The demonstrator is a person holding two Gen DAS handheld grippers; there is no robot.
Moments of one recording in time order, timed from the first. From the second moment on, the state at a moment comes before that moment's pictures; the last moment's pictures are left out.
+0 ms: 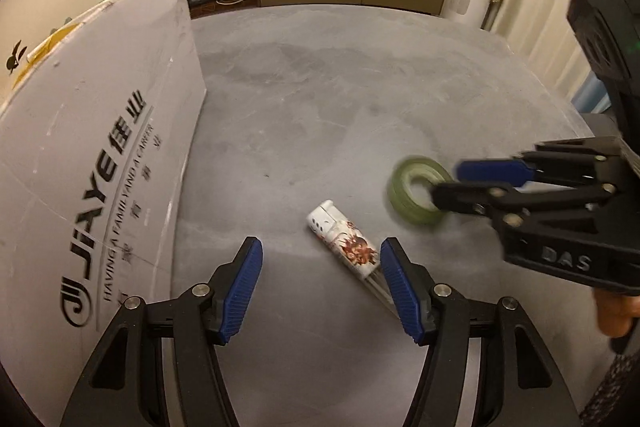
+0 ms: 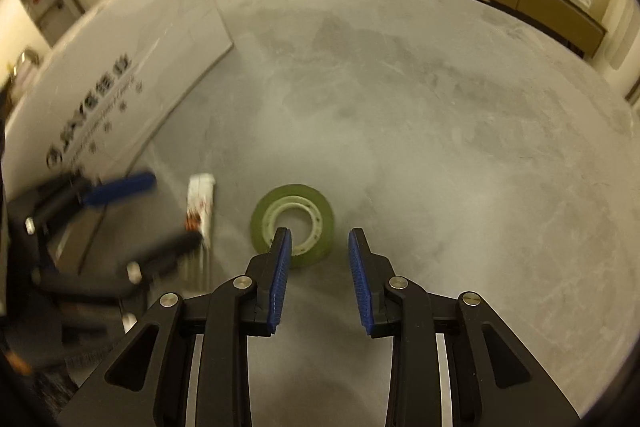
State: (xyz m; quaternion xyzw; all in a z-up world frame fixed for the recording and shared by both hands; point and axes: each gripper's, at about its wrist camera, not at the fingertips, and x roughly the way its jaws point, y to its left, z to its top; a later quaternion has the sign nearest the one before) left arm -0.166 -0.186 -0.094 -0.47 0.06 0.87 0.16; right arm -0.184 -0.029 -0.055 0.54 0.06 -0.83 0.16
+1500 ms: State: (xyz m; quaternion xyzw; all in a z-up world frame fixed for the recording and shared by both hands) left arm -0.151 -0.176 -0.052 -0.42 0.04 0.88 0.24; right arm -0.167 -0.013 -0.032 0.51 0.03 -0.84 0.16
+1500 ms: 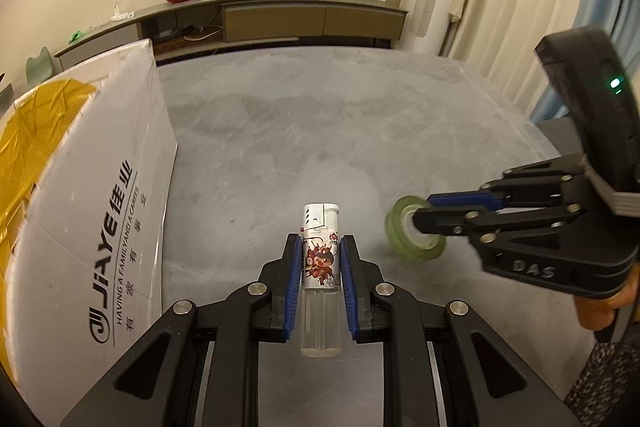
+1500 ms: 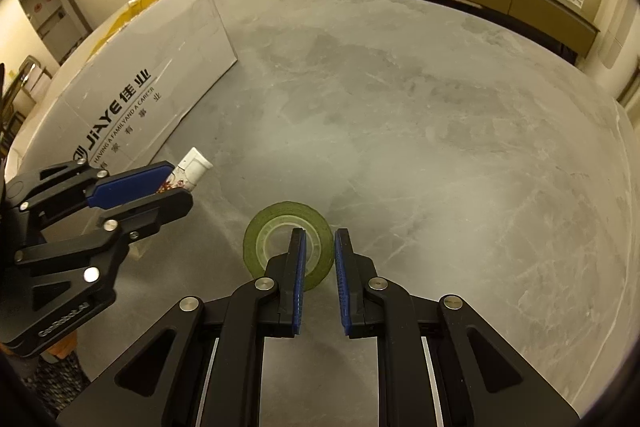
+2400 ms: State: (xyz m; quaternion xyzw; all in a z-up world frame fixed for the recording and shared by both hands) left arm -0.129 -0.222 0.019 -0.34 -0.02 0.90 0.27; right arm -0.119 -0.040 0.030 0.43 -0.02 -0.89 0.15
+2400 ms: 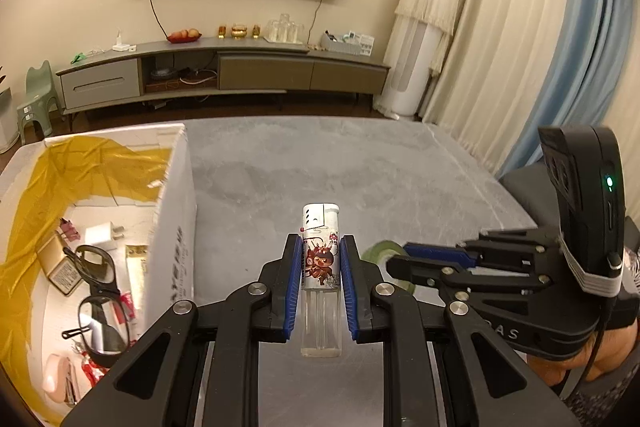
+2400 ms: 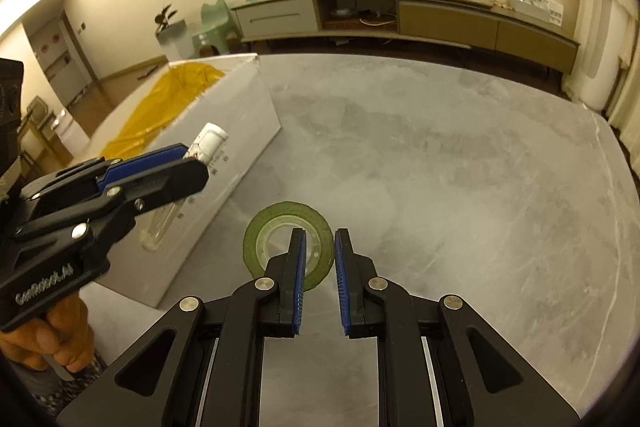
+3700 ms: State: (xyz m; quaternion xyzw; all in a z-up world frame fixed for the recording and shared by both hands) left arm -0.131 -0.420 0.072 -0.26 -0.14 0.94 0.19; right arm -0.122 -0.203 0.119 0.37 0.02 -0.90 0.23
